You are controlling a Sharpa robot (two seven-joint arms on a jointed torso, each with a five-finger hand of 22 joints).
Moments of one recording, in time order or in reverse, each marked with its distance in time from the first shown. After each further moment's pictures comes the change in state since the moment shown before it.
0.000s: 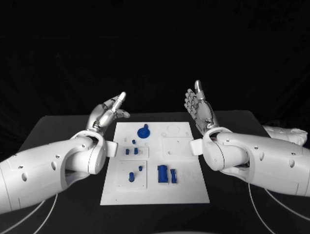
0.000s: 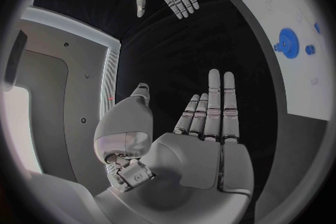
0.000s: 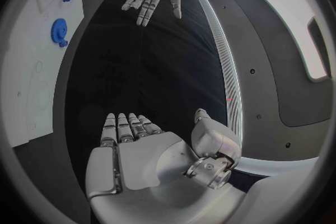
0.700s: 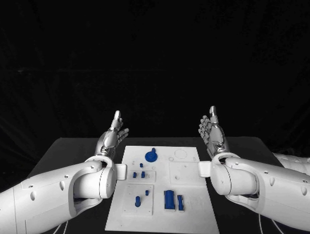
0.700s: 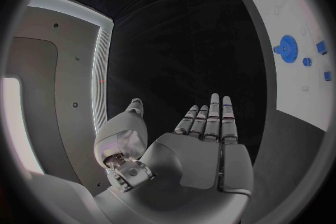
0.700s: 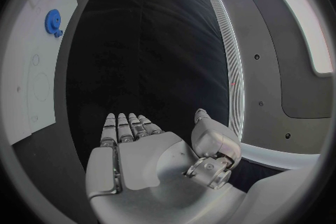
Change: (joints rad) left arm -0.053 -0.011 0.048 0.056 0.195 -0.091 0.023; left_hand -0.380 -0.001 0.036 -0.117 -0.095 -0.268 -0.047 0.000 -0.003 -0.286 -0.008 0.000 -0.003 -0.398 -0.001 -0.366 -0.356 -0.017 -0.339 -0.023 -0.260 -0.371; right arm -0.022 0.011 0.025 -0.015 0.130 -0.066 0.030; right_hand -0.001 -0.001 0.000 0.000 0.000 0.000 0.000 0.000 0.000 0.000 0.000 0.000 0.000 0.000 0.000 0.000 0.000 0.000 0.000 0.000 0.000 -0.001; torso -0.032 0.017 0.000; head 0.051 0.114
